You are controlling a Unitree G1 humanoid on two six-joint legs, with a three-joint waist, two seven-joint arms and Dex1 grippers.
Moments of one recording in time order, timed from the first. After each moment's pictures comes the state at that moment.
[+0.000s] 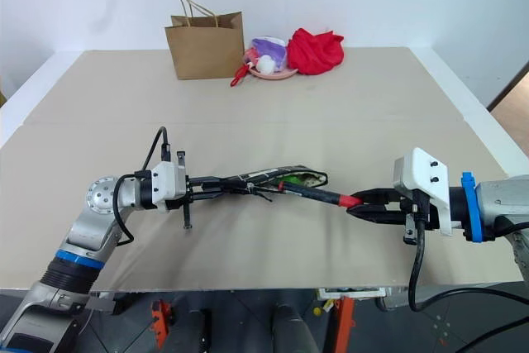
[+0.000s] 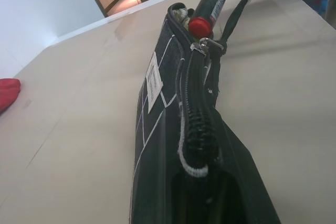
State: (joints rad) left arm -0.43 0.48 -0.16 0.07 -0.27 -0.22 -1.13; right arm -0.05 -1.14 -0.32 -0.39 0.57 0.56 1.24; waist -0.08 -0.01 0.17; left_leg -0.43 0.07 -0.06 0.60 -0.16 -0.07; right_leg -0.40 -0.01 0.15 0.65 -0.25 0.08
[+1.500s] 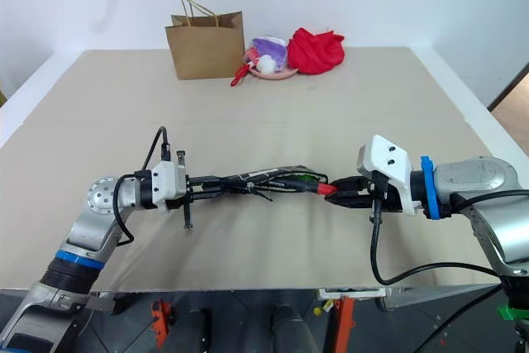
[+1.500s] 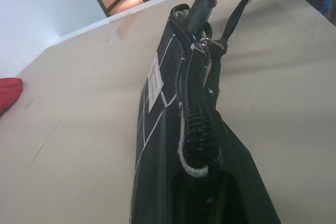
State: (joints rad) left arm -0.42 0.47 -0.16 0.06 -0.26 -0.22 -1.11; right arm -0.47 -0.96 0.02 -0.29 0.47 0.65 1.12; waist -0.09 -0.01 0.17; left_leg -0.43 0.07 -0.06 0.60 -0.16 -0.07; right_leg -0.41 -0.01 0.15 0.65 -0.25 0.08
